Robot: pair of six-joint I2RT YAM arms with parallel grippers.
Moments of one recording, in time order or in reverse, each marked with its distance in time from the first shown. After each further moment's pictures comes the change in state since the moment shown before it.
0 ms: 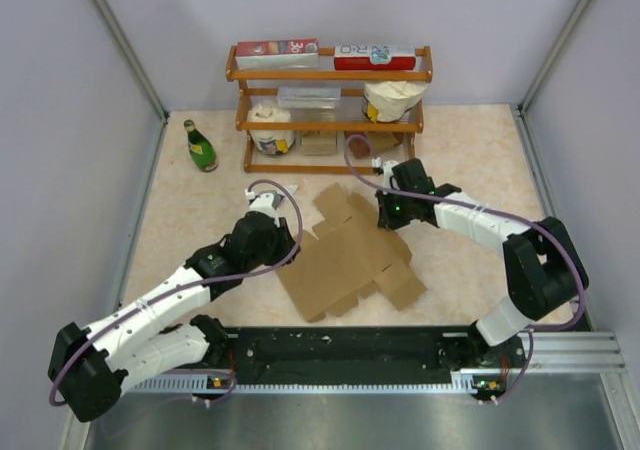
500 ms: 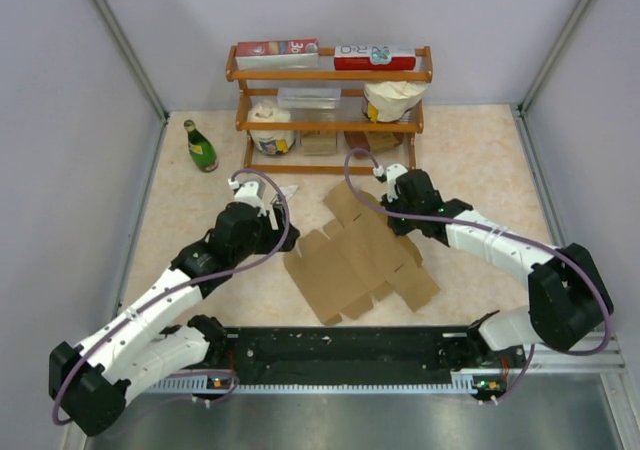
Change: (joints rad) left arm 0.094 -0.061 0.038 -0.017 0.013 0.077; right arm 0.088 -0.160 -0.104 0.031 0.208 -0.095
